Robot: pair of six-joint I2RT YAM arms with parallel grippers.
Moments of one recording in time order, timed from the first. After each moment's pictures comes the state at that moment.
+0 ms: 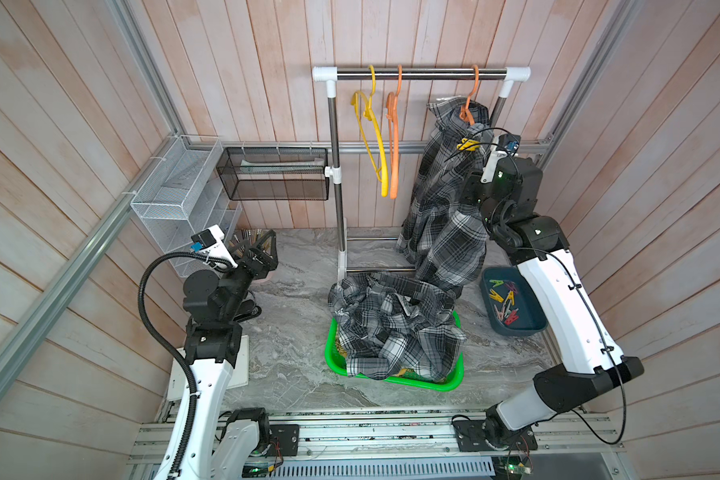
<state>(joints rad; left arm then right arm) 0.06 0.88 0.87 0.15 0.32 -0.58 0.39 1.58 2.02 -0.58 0.40 0.18</state>
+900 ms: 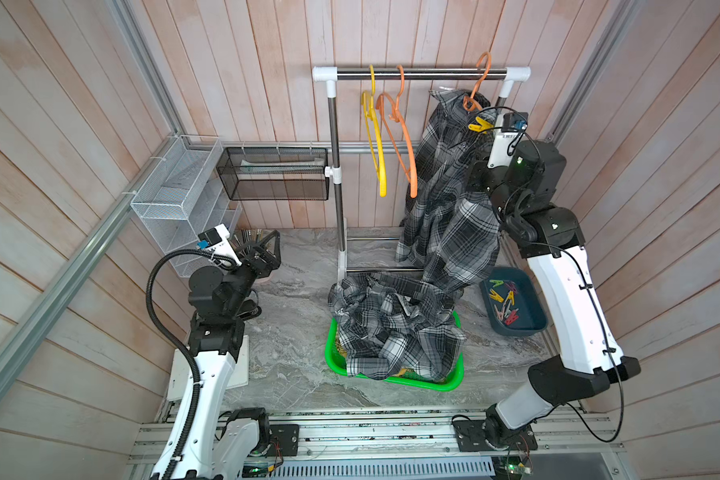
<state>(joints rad) 0.06 0.93 0.86 0.18 0.36 -0.61 0.39 1.59 2.17 -0.60 0.32 0.04</state>
